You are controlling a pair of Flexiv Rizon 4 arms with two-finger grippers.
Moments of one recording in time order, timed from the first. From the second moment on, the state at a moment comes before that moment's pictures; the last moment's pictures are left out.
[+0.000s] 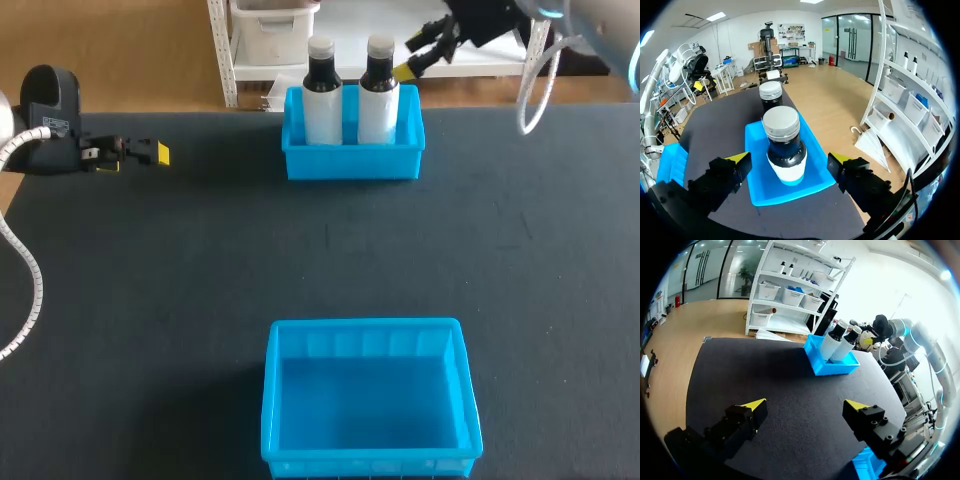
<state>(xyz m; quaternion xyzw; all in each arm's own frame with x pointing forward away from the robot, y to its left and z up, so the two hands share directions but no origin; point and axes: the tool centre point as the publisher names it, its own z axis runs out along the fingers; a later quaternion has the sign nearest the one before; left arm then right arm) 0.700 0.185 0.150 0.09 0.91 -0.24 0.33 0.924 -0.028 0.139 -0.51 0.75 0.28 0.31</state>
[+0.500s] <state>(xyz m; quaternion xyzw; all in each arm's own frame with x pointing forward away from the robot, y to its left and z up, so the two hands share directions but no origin) 0.700 0.185 0.150 0.09 0.91 -0.24 0.33 0.885 -0.078 0.162 -0.52 0.74 0.32 0.27</state>
